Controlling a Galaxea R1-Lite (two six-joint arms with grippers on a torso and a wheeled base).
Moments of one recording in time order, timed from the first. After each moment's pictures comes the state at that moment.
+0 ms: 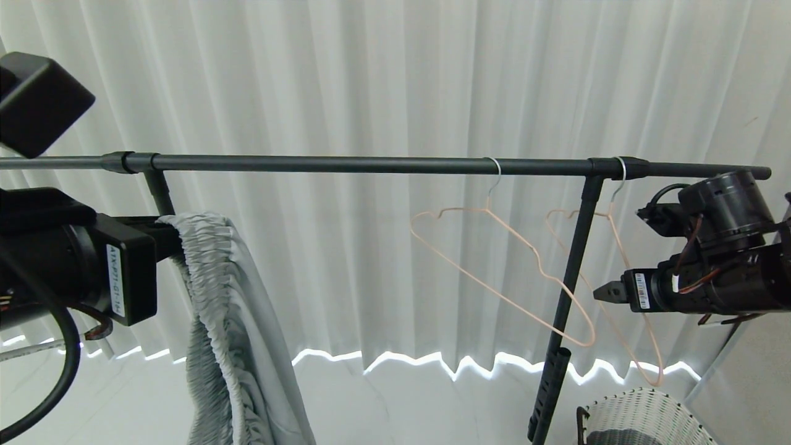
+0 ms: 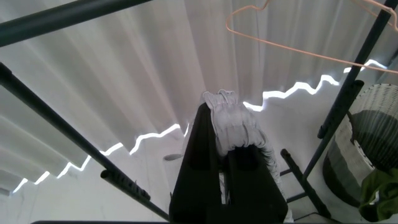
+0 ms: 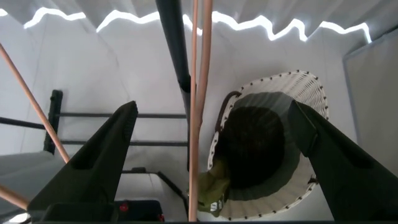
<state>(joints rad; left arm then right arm) -0.59 1.13 -1.01 0.21 0.24 0.10 0.35 1.59 -1.01 0.20 -0.20 0.26</state>
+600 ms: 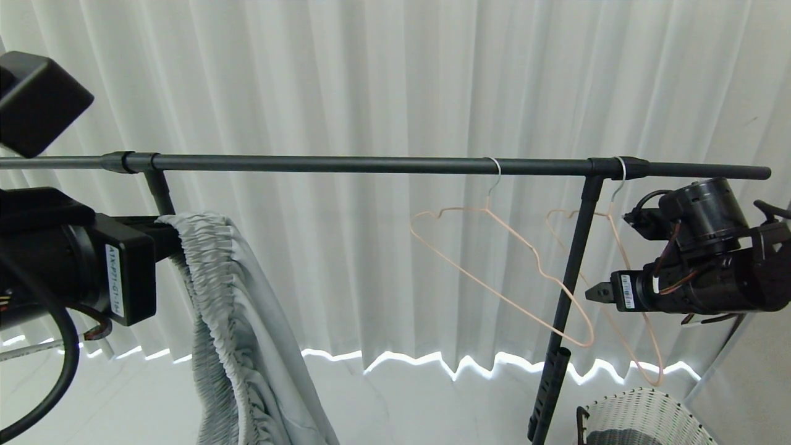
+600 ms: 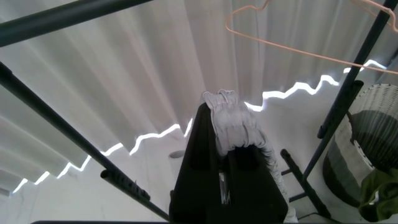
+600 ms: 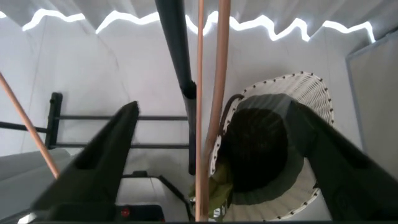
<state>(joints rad) -0.59 1.13 -1.01 0.21 0.24 0.10 0.35 1.65 -1.01 0.15 -0.20 0.27</state>
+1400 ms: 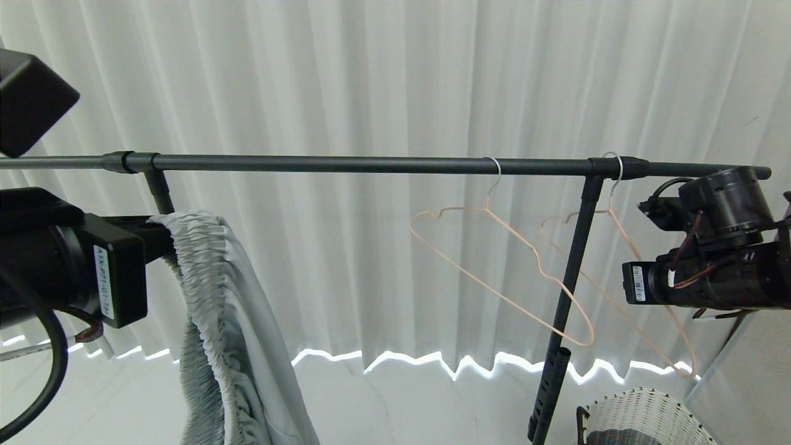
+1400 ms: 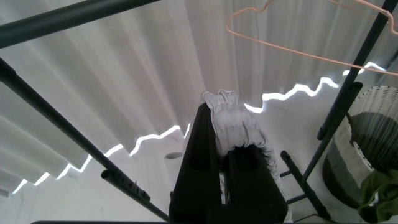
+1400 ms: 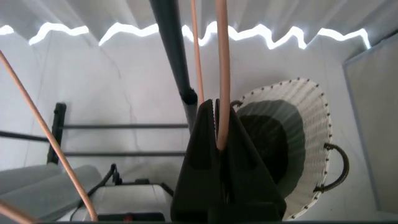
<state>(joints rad) -0.59 1.12 -1.01 0.21 0.24 0.10 0.35 1.59 -1.01 0.15 -0.22 0.27</state>
